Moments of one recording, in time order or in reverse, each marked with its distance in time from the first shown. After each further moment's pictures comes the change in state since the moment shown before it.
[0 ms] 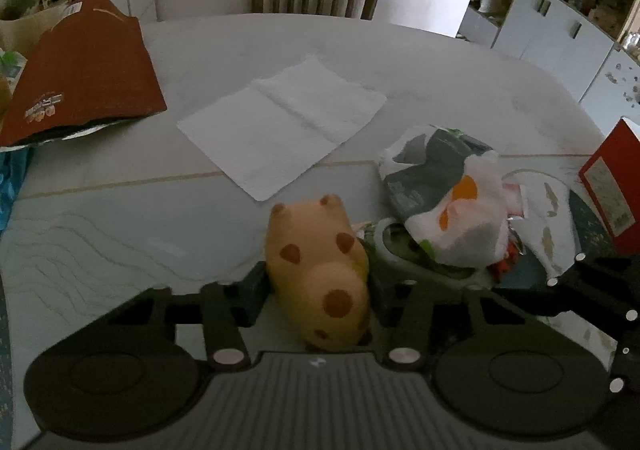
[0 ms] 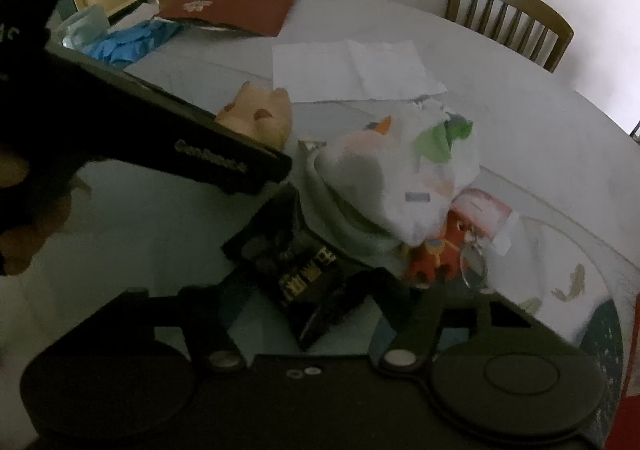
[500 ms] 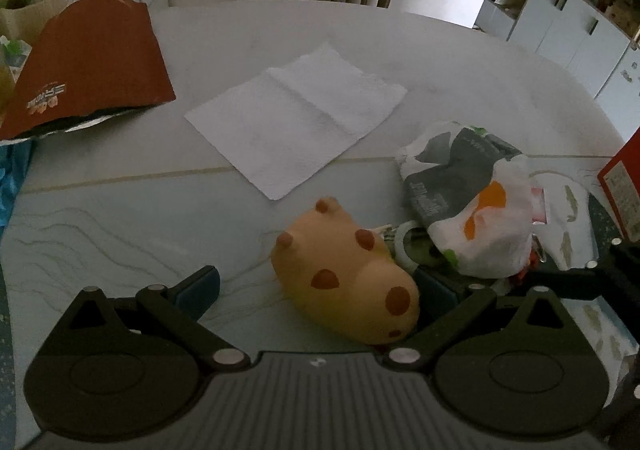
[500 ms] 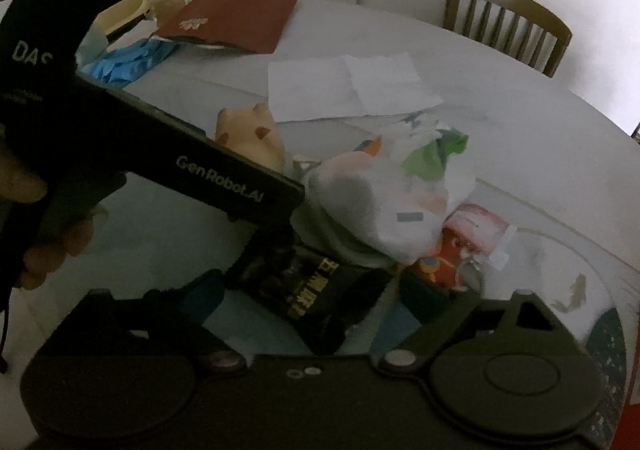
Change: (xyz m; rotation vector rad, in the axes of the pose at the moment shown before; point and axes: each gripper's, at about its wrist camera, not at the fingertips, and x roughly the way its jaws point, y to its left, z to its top) left arm 0.012 0.002 0.007 -0.022 0.043 0.040; right arm 0.000 -0.007 0.004 0.017 -0.034 0.025
